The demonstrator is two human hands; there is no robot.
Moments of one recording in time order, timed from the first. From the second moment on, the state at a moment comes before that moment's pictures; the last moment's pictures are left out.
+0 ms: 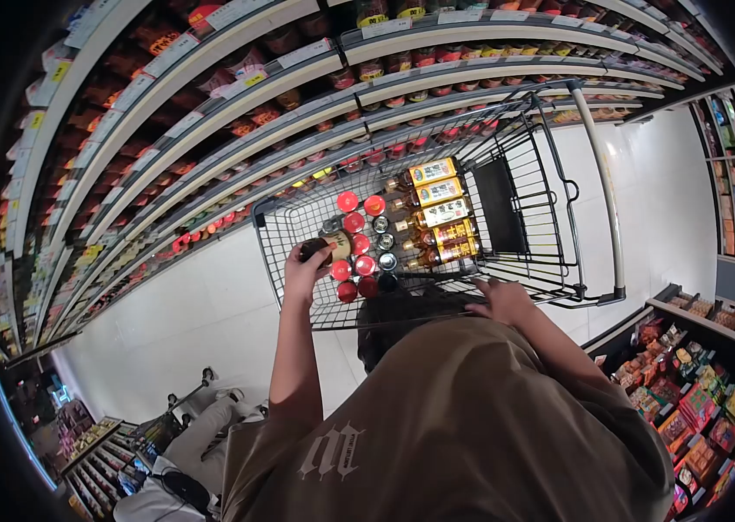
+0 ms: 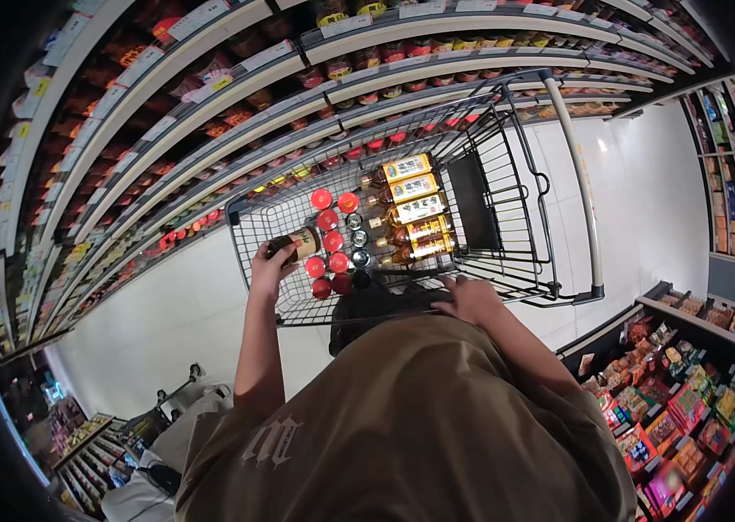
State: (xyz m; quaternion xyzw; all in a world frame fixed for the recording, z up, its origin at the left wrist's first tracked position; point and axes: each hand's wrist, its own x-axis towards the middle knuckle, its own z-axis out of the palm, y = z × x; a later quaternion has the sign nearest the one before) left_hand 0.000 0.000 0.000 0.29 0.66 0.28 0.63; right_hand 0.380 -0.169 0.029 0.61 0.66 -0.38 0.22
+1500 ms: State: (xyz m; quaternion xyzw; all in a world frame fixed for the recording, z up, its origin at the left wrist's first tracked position) left_hand 0.199 -0.106 0.158 0.69 0.37 0.10 0.61; right_hand 0.392 -0.181 0.169 0.58 0.62 -0.40 -0.34
